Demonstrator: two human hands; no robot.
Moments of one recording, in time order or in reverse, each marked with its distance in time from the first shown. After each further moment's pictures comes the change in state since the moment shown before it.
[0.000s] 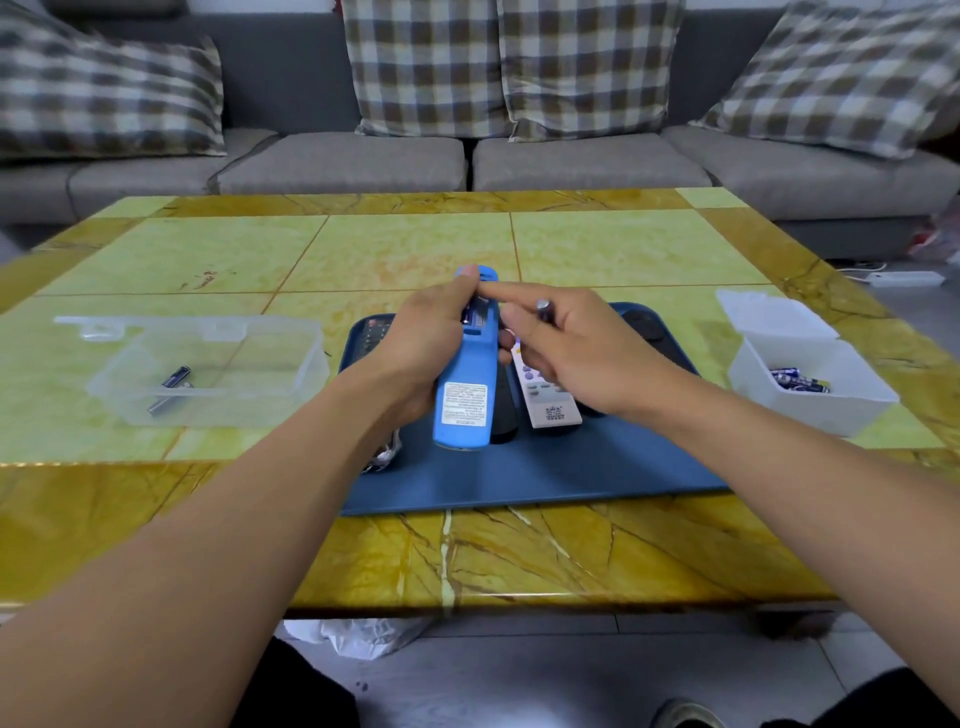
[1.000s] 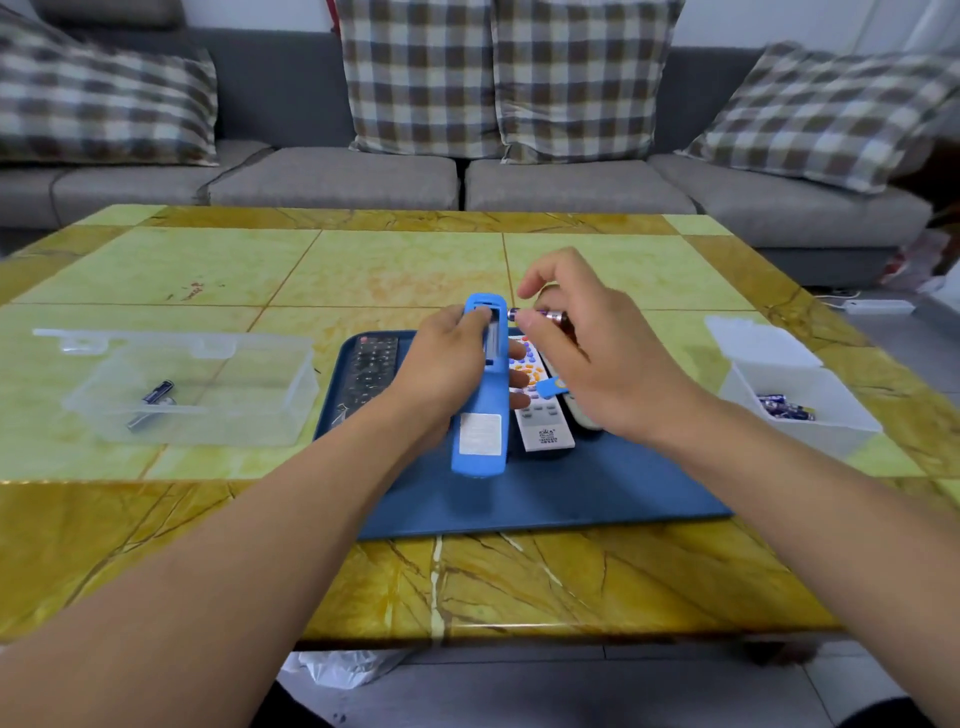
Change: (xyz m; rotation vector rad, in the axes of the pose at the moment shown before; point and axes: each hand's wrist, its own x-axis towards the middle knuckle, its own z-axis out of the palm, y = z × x) left_hand 0.004 -0.007 0.013 0.079 0.026 0.014; right_hand -0.001 -0.009 -0.012 -0.417 0.217 -0.260
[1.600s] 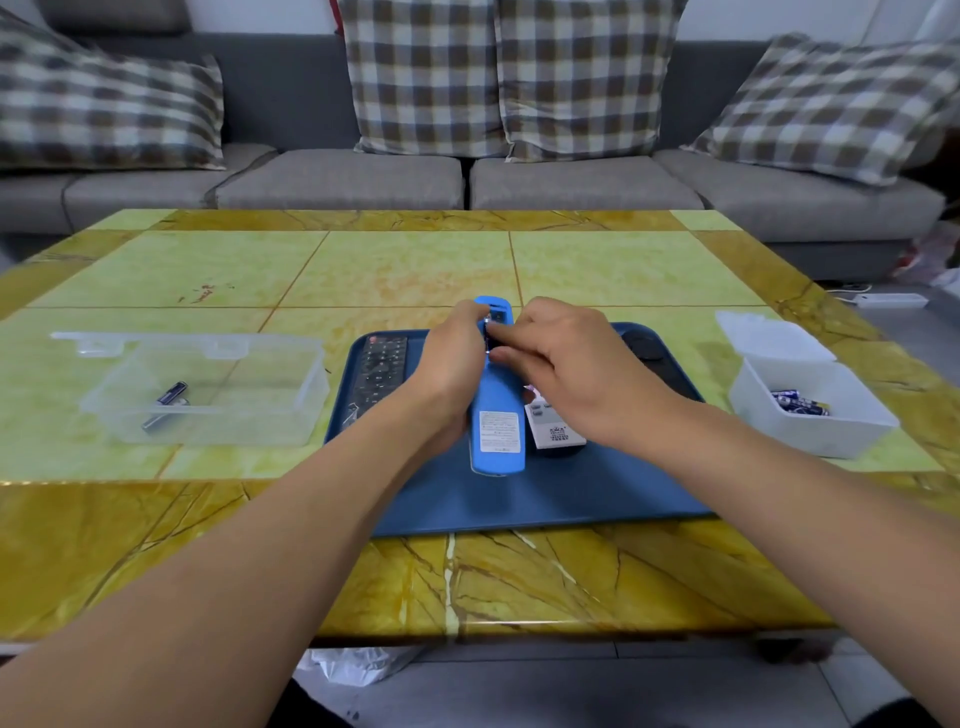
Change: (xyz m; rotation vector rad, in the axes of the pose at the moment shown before) left_hand -0.006 0.004 0.000 -0.199 -0.004 -0.161; right_hand 0.004 0.012 0.028 -0.202 -0.091 -0.110
